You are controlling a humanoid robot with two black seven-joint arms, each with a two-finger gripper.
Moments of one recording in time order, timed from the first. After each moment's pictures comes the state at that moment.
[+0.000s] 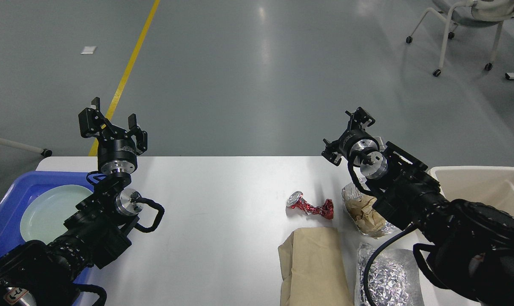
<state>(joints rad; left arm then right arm) -0.79 0.03 -0.75 -0.26 -0.10 -0.22 -0.80 0.99 0.08 0.44 0.11 0.34 0.06 0.03</state>
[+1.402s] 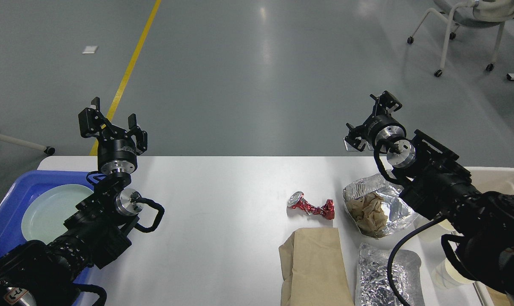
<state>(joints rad) -0.79 0.03 -0.75 -0.26 -0.10 -0.22 -0.80 1.01 -0.08 0.41 0.24 0.33 0.10 0.03</state>
